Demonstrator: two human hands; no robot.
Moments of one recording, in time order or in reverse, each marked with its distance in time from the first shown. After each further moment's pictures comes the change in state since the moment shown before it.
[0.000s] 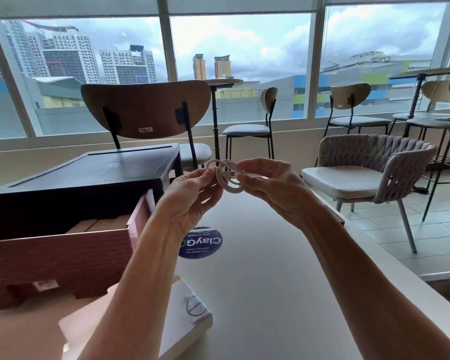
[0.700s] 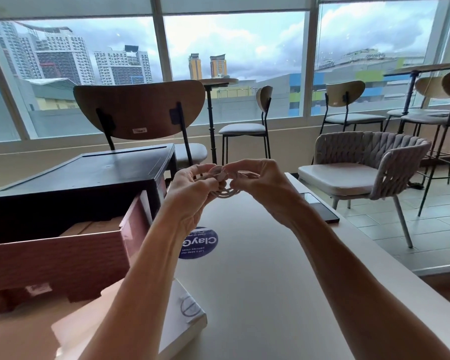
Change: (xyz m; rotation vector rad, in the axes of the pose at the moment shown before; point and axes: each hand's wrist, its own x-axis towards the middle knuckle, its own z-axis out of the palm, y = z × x) left_hand 0.006 -0.008 0.013 0.256 0.035 0.143; right_hand -0.001 0.001 0.009 -0.319 0.022 -0.145
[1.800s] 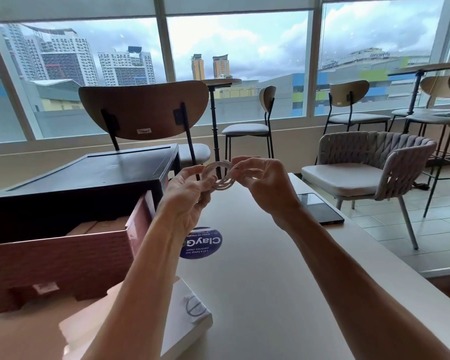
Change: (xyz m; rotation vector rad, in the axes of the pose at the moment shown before) left_hand 0.001 -0.001 -0.009 -0.141 0.141 -0.079; right_hand 0.001 0.002 0.011 -0.033 0.166 -0.076
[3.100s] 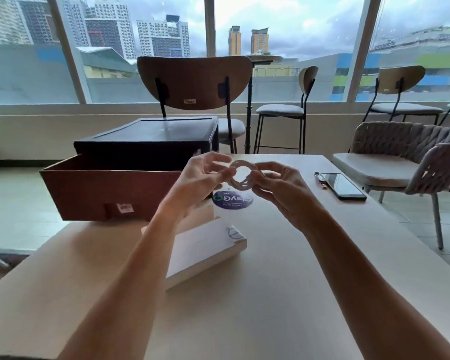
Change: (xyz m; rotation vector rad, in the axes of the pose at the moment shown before) left_hand -0.085 0.010 -0.079 0.600 -0.166 0.216; right_hand -0.082 -0.022 0.031 0.340 -0.198 0.391
